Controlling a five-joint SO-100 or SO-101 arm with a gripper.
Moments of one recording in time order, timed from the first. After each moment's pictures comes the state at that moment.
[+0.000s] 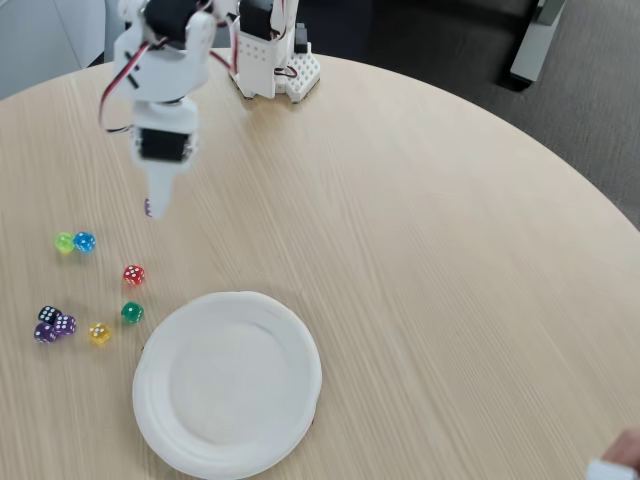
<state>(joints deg) 21.7 113.9 126.3 47.8 65.2</state>
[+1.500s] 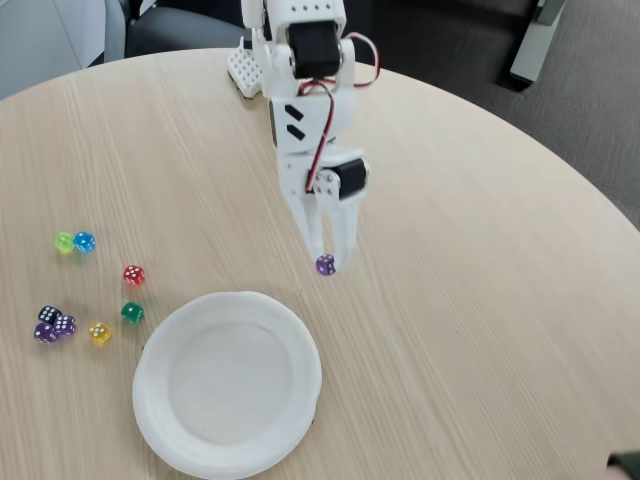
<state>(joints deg) -9.9 105.6 126.4 25.8 57.7</state>
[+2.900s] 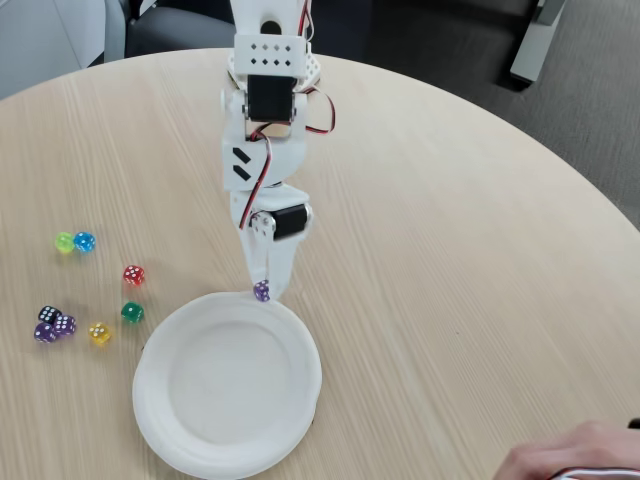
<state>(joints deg) 0.9 92.5 125.4 21.0 58.7</state>
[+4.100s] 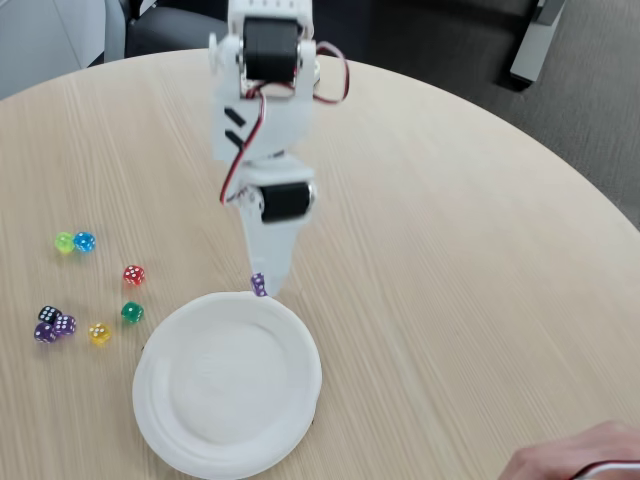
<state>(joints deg) 0.7 92.4 92.0 51.8 71.9</state>
